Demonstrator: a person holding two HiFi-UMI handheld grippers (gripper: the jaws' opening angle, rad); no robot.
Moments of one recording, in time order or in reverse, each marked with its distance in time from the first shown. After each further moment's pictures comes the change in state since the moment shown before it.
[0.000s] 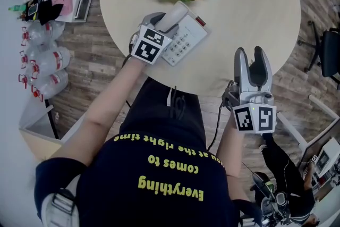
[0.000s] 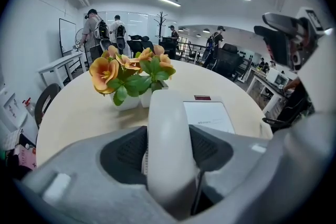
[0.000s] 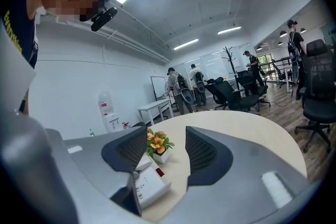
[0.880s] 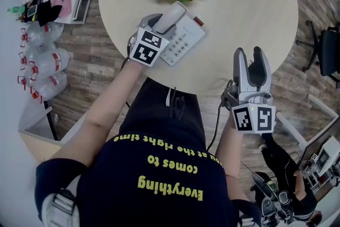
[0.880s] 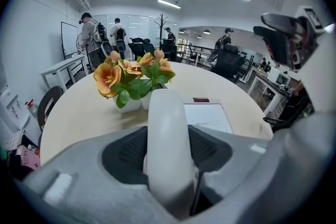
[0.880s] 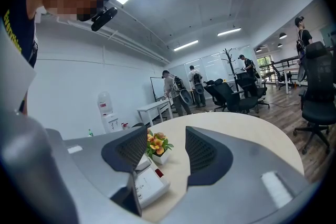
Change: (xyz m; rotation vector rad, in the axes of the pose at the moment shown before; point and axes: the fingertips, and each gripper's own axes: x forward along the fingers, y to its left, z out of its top) left arm -0.007 0.000 0.001 0.007 -0.020 0.023; right arm -0.005 0.000 0.003 -0.008 -0.011 -0.010
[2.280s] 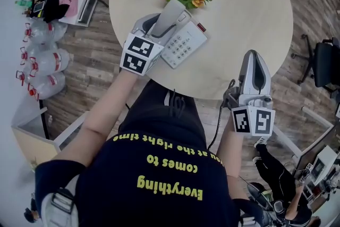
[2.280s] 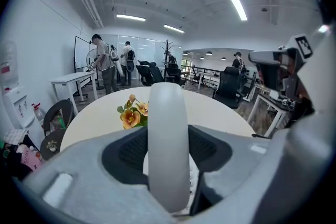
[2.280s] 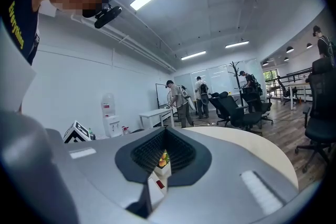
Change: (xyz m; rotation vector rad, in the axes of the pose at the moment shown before) left arm -0.087 0.005 0.060 -0.053 -0.242 0.045; right arm -0.016 0.025 0.041 -0.107 -0.091 0.024
